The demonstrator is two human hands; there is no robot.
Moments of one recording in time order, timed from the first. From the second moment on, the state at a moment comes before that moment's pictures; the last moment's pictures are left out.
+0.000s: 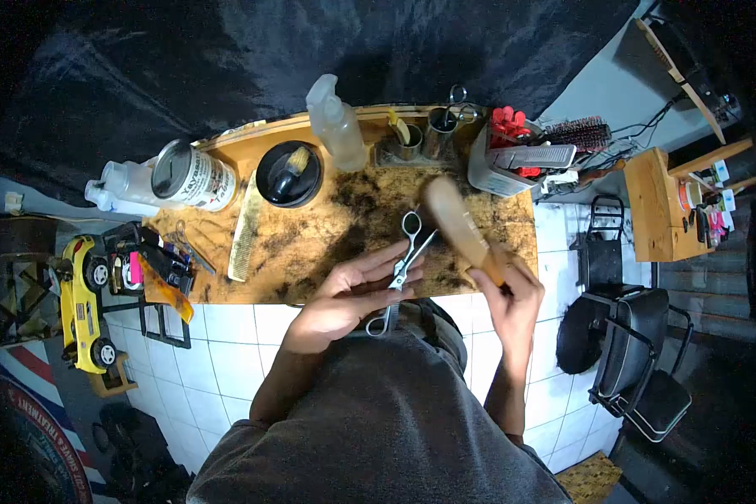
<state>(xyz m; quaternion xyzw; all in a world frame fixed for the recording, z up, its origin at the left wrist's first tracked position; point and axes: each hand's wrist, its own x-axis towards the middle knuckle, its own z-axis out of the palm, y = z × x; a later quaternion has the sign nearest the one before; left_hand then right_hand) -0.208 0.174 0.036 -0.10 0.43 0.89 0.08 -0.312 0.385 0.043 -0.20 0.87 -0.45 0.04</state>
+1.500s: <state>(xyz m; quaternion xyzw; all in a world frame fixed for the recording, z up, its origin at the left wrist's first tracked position) -0.177 0.073 0.037 0.05 0.41 0.87 0.26 -0.223 0.309 0.065 -0.15 0.87 -0.45 -0.09</state>
